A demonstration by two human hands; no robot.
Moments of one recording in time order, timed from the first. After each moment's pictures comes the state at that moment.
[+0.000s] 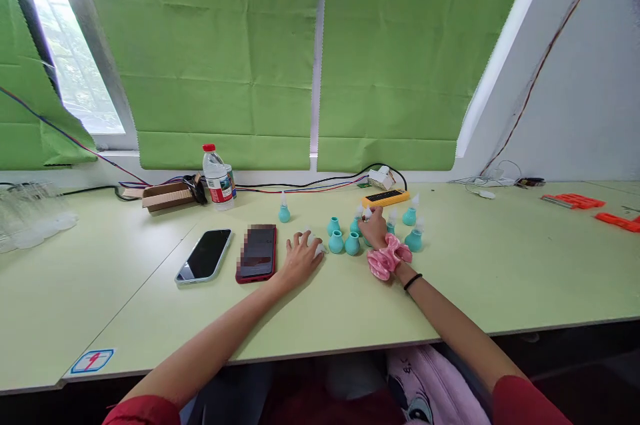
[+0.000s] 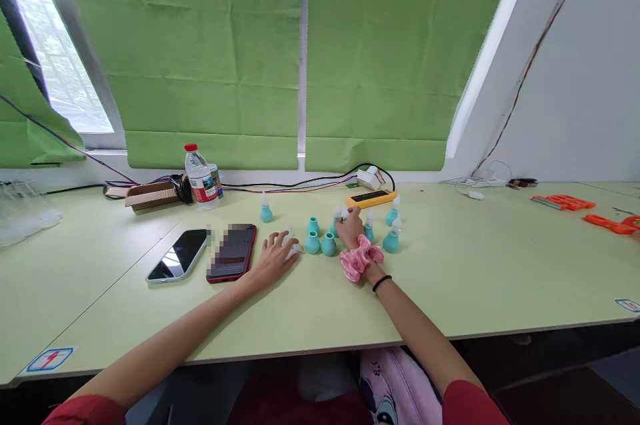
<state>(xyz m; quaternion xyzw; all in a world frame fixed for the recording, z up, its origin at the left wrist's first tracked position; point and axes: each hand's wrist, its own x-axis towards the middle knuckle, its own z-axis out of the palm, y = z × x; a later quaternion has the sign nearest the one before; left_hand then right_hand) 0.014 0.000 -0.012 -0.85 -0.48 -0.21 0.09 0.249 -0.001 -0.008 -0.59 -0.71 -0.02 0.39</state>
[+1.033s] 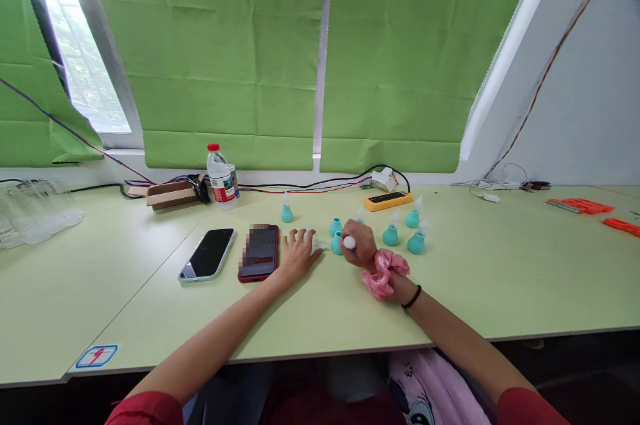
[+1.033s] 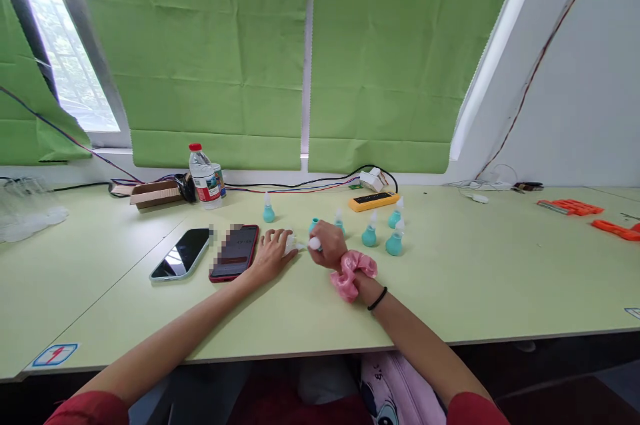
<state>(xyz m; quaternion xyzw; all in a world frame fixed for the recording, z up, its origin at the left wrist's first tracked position) 0.010 0.008 -0.010 -0.82 -0.52 -0.22 0.10 0.199 -0.009 0.010 -0.46 -0.79 -0.11 0.40</state>
